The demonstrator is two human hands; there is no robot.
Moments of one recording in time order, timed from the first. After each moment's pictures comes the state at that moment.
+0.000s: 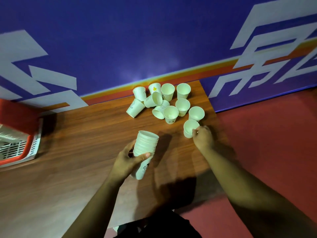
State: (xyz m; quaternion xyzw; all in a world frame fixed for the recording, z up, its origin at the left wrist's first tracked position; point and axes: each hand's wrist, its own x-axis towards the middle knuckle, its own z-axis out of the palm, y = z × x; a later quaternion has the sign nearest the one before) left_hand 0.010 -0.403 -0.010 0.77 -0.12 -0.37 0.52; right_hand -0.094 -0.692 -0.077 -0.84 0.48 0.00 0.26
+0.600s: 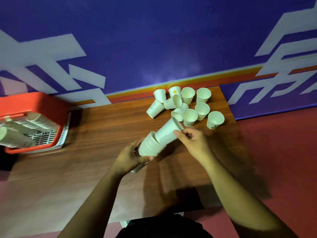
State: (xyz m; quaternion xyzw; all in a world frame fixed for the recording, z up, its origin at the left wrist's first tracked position) left_hand 0.047 -0.354 -0.001 0.82 -0.22 -0.33 0.40; right_hand -0.074 -0.589 0.016 -0.79 0.27 -0.11 0.55
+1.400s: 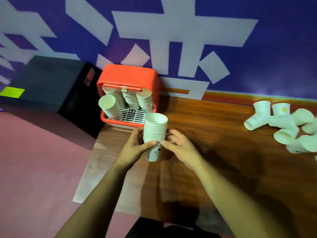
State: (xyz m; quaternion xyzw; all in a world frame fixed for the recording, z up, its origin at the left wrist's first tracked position) left_hand 0.218 0.009 -0.014 0.71 -0.03 -0.24 0.67; right_hand 0.172 -0.185 0.001 -0.69 0.17 0.17 0.68
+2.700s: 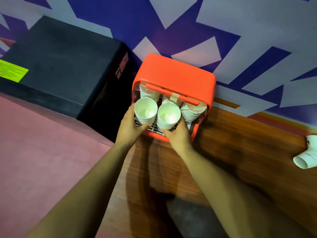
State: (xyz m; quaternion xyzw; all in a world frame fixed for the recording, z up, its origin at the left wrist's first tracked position) left_hand 0.414 0.138 -0.102 0.84 -0.02 -0.05 0.54; right_hand 0.381 -0.042 -0.109 -0.85 0.22 0.02 0.48
